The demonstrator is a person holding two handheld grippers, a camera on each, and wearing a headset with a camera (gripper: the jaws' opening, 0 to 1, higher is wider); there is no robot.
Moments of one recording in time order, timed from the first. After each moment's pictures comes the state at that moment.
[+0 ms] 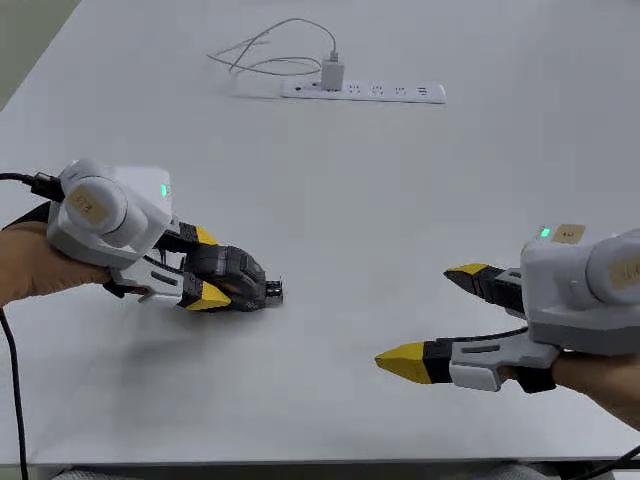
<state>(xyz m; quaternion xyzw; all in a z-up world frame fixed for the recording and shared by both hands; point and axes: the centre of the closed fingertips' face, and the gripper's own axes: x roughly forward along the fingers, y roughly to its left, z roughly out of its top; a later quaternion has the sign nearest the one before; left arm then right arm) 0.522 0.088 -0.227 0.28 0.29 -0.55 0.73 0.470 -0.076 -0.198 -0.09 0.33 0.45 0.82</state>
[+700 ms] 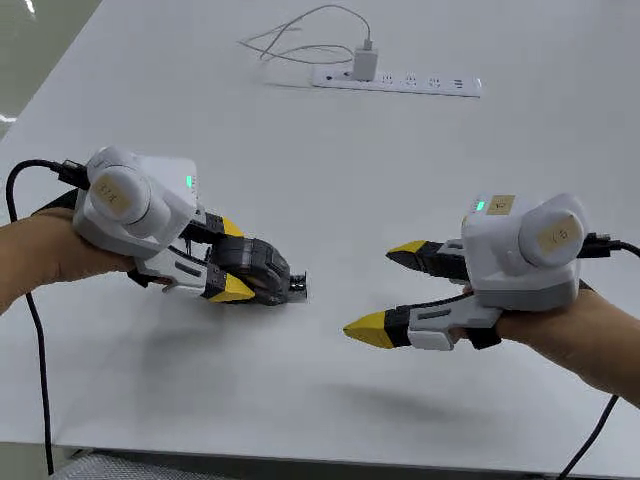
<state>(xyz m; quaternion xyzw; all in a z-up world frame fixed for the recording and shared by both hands) 0.522 0.087 -0.227 0.27 0.28 -0.56 0.73 0.495 -0.009 -0.207 -0.12 0.28 0.57 0.77</state>
